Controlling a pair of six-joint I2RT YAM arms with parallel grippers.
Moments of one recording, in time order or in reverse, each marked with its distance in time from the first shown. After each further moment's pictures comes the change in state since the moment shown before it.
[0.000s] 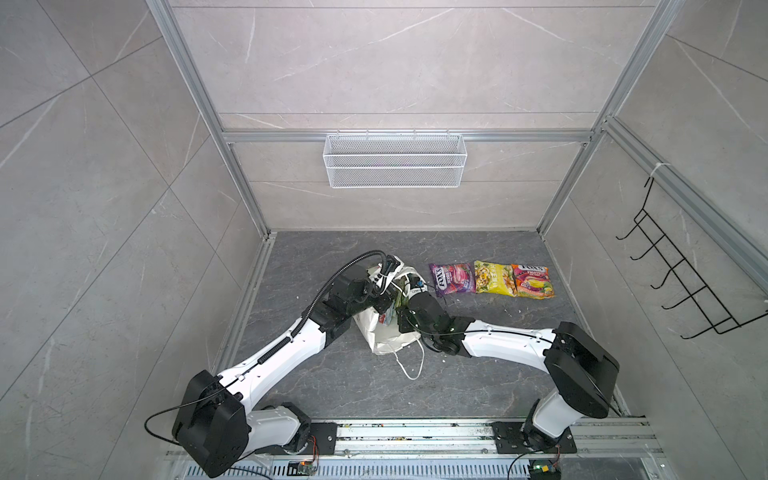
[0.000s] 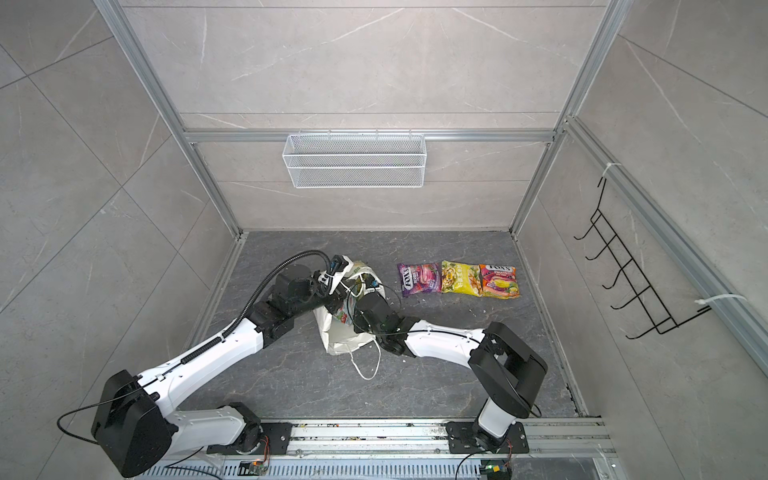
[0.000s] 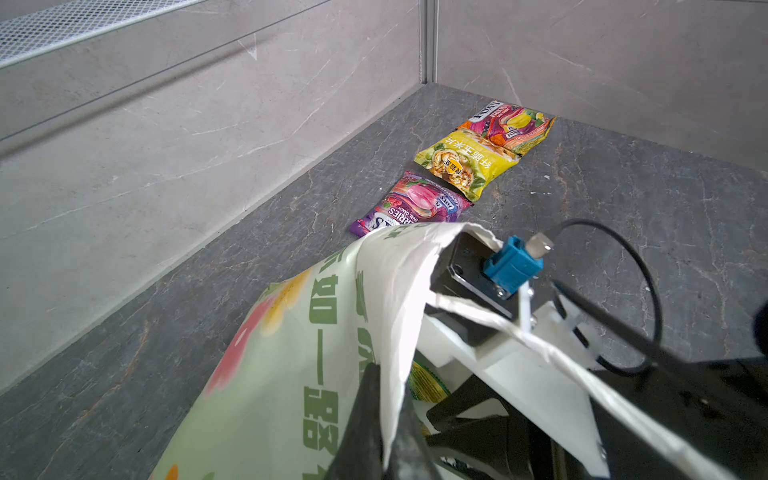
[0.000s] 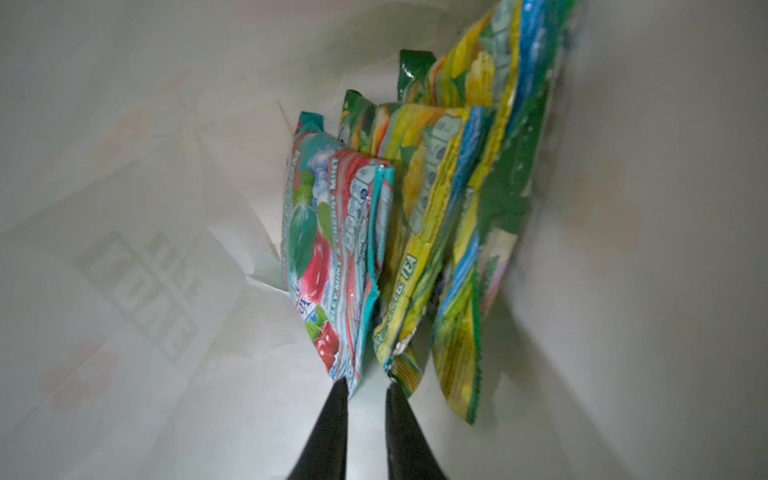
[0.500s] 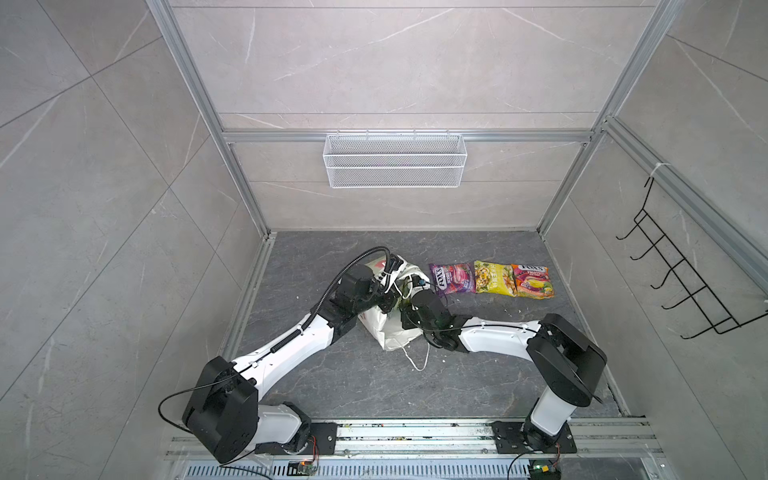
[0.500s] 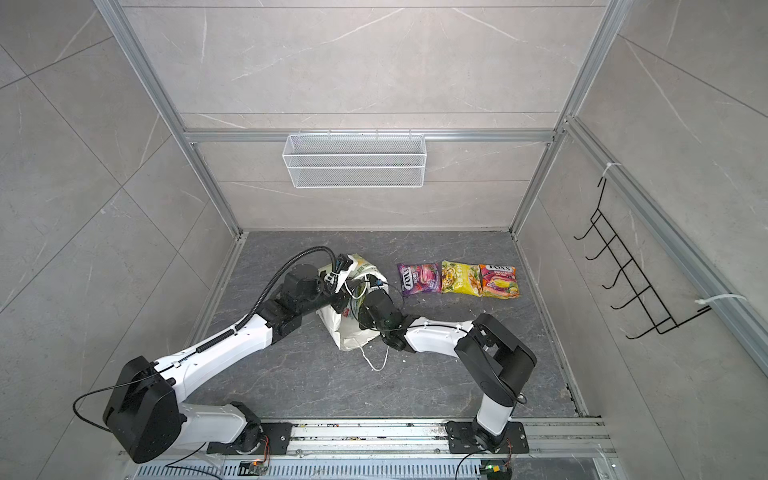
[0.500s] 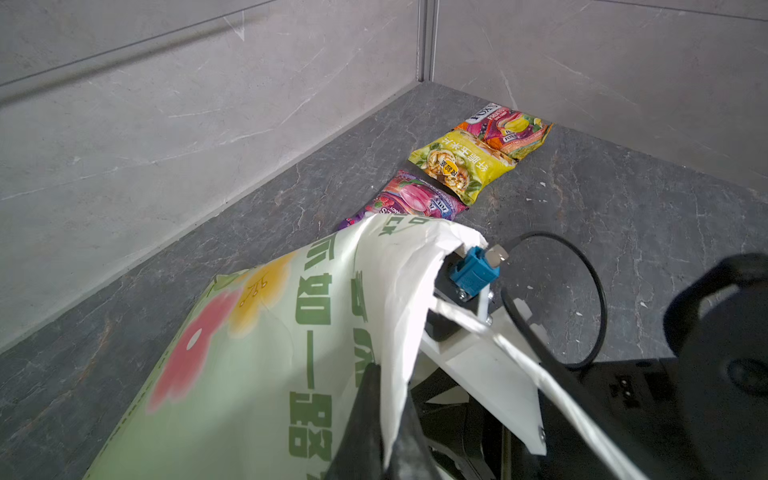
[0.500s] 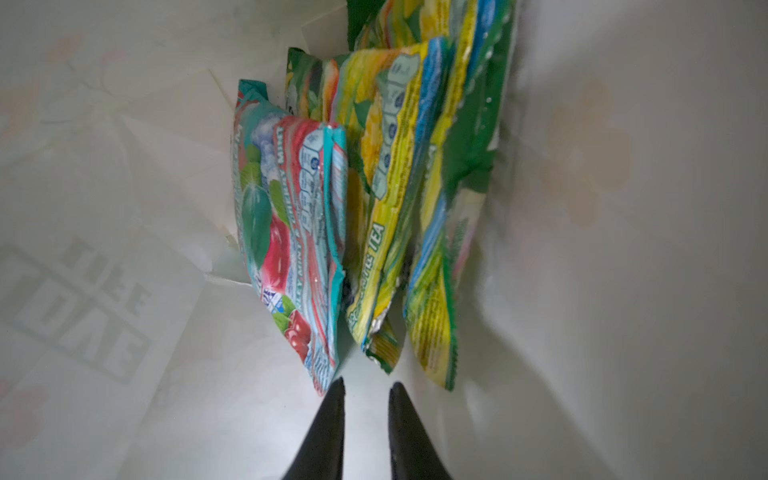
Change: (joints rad) left arm -0.006 0.086 -0.001 0.085 0.006 -0.060; right arm -0.060 0.077 -0.013 0.107 -0.047 -0.050
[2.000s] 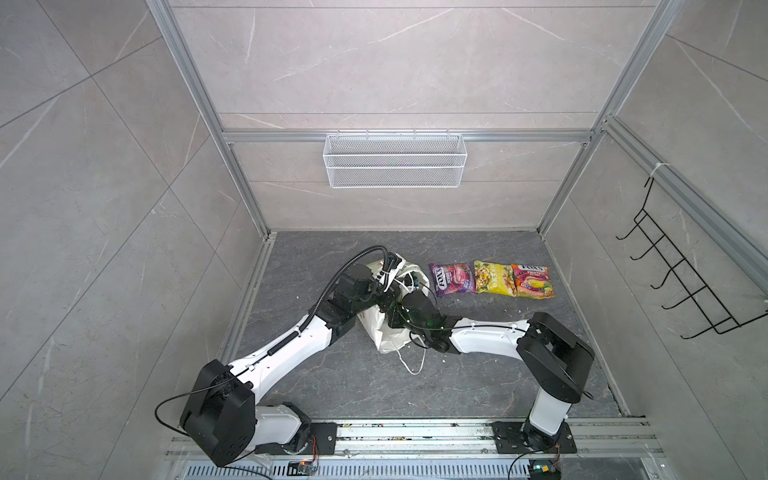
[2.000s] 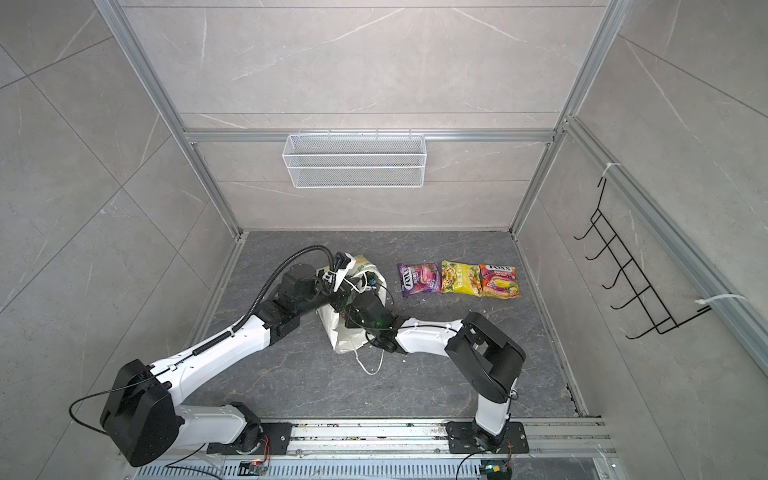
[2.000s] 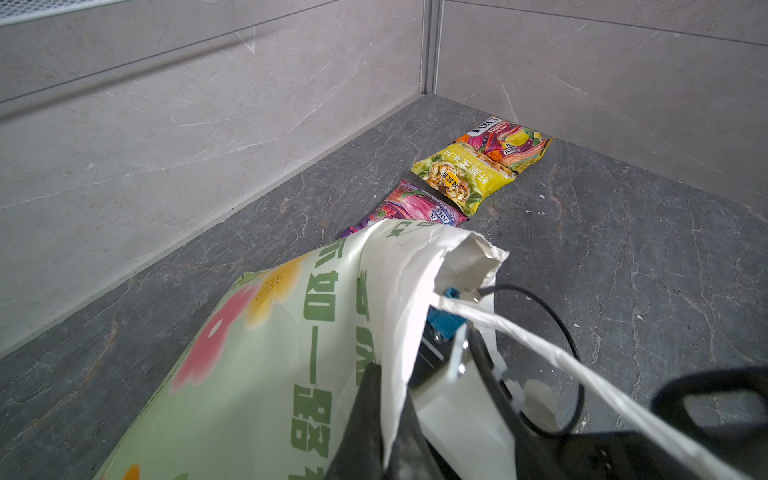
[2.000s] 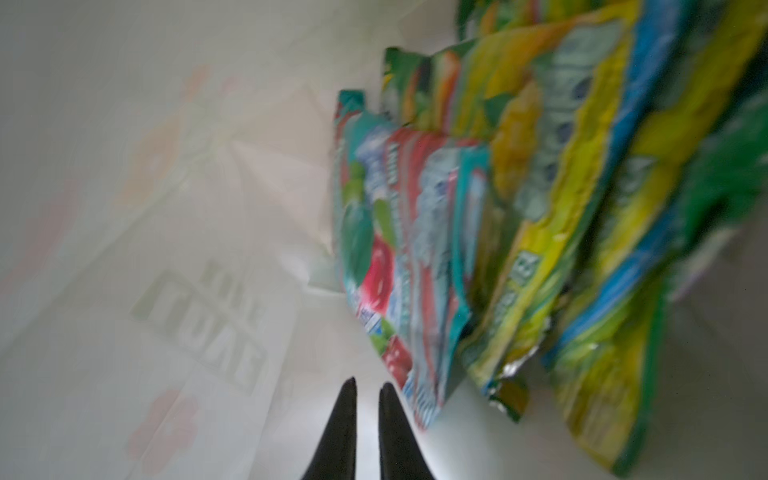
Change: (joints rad) left arm -0.001 -0.029 0.000 -0.007 -0.006 -0.011; right arm 0.043 0.067 0.071 0.048 -0.043 0.228
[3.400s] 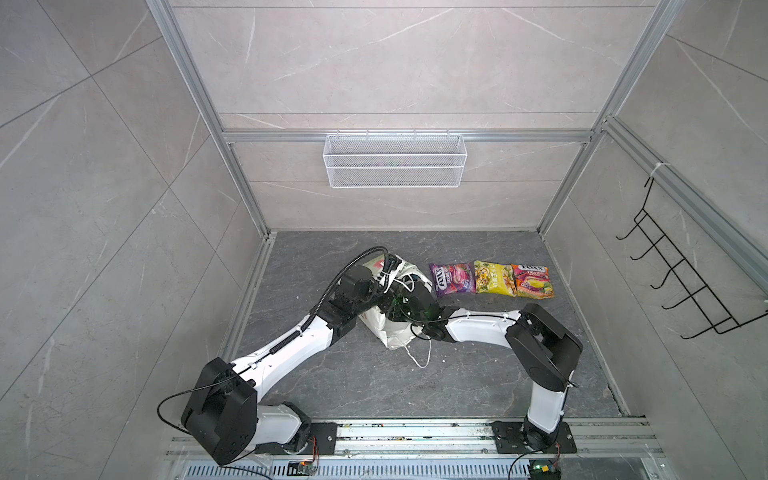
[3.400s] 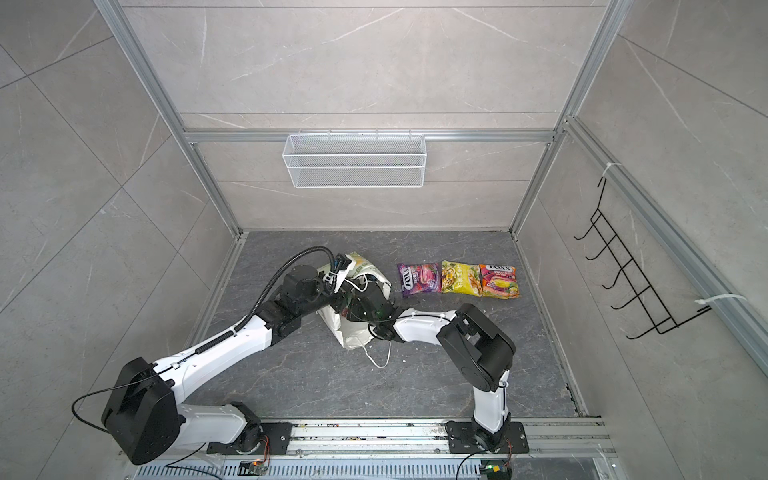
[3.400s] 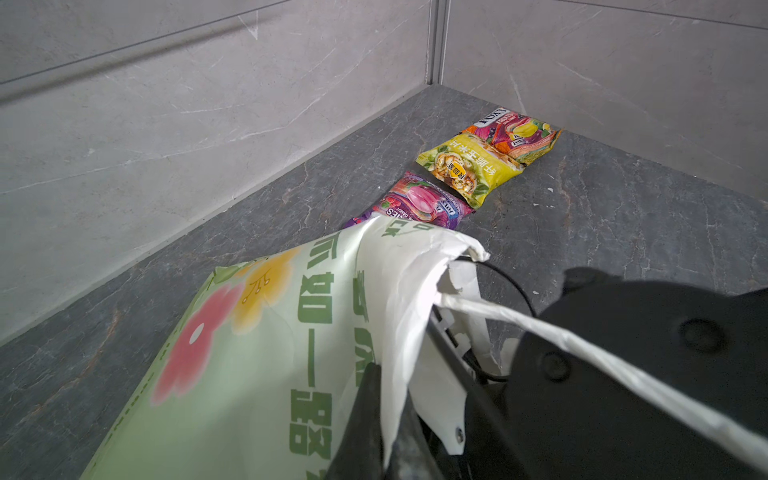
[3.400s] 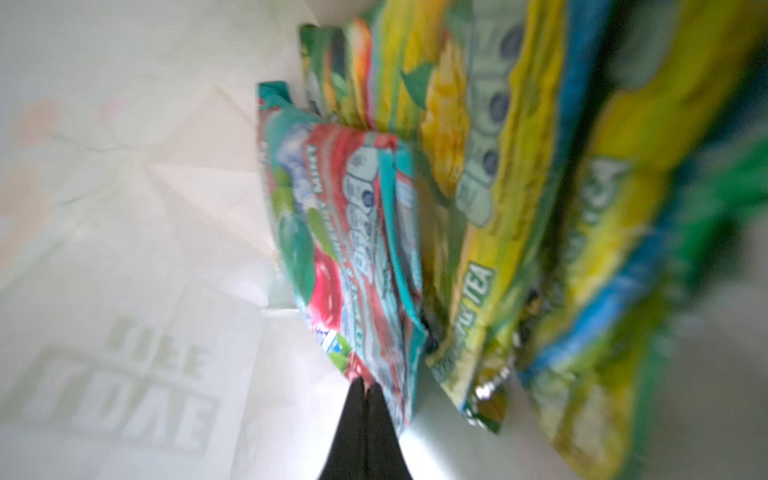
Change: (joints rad) left arm 0.000 0.011 -0.016 0.010 -0.023 0.000; right arm -0.056 0.048 0.056 -0.049 -0.092 -0.025
